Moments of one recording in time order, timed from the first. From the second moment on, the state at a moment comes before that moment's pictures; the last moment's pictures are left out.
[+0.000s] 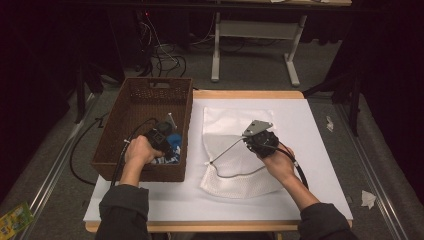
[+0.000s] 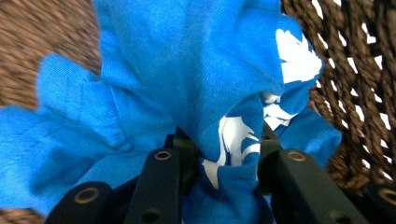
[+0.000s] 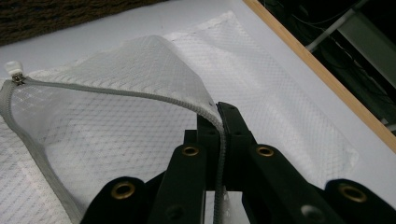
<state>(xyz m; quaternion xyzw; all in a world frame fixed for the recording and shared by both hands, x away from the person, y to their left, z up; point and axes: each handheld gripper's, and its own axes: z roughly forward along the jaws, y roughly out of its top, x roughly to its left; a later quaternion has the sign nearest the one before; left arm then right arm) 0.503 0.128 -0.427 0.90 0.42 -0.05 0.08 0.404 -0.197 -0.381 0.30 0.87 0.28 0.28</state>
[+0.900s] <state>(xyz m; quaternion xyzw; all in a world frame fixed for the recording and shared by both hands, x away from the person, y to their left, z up) 0.477 0.157 -0.365 0.87 0.44 0.06 0.20 0.404 -0.204 -0.376 0.31 0.86 0.29 0.28</state>
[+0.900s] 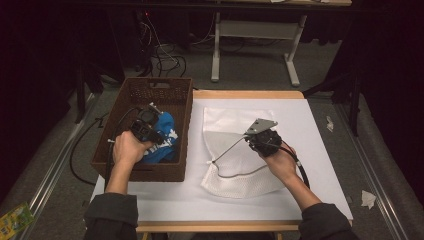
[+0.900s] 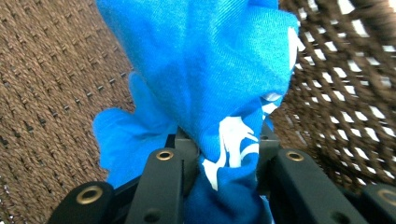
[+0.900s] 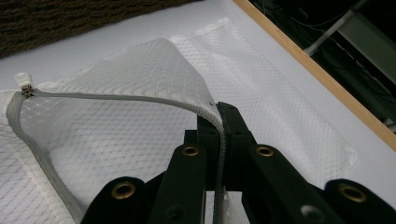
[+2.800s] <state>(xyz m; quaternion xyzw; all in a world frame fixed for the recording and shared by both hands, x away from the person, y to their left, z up) 0.407 0.174 -0.285 0.84 0.38 0.13 0.37 0.404 -0.205 -0.376 0.32 0.86 0.30 0.28</state>
